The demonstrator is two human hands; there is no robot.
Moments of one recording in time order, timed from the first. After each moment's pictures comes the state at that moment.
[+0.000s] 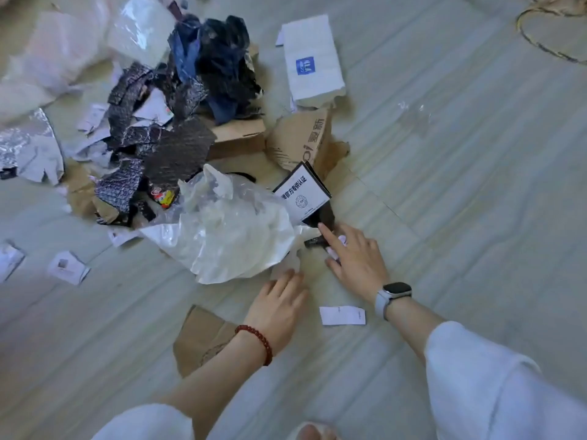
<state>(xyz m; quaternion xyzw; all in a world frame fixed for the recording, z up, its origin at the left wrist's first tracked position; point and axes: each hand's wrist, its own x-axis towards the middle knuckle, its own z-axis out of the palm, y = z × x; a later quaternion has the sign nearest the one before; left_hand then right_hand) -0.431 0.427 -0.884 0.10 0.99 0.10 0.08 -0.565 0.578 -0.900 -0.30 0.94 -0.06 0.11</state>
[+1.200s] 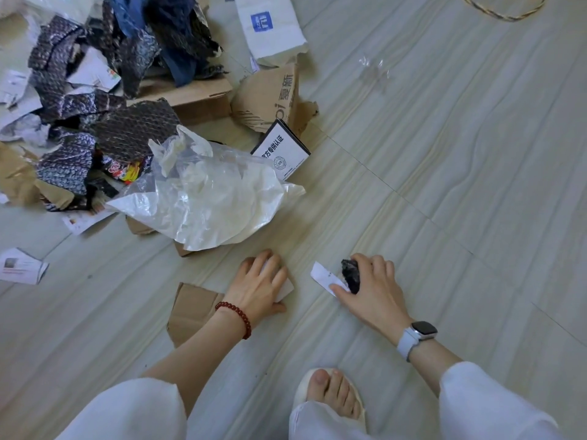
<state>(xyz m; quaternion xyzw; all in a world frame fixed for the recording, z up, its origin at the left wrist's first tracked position) -0.405 0.404 -0.912 0.19 0.97 0.08 0.08 -0.441 0.626 -0.865 -0.02 0.97 -0.08 0.22</state>
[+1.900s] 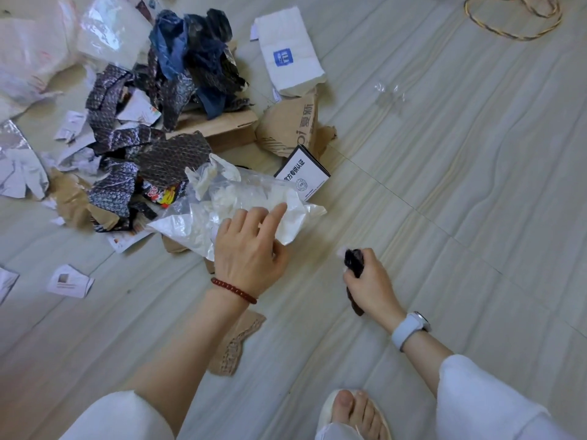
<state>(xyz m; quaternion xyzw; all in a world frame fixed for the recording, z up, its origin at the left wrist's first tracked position) -0.462 0.363 -0.816 0.02 0.97 0.15 -0.19 -0.473 0.573 -0.858 0.07 0.92 -0.31 0.22</state>
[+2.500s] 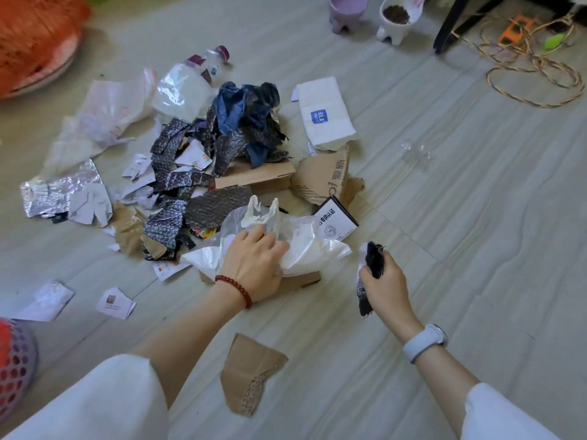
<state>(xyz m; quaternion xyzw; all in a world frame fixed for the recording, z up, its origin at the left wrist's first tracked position) -0.490 0.302 -0.808 0.10 0.99 0.04 -0.05 -0.523 0.525 -0.805 0.06 0.87 -0.46 0.14</state>
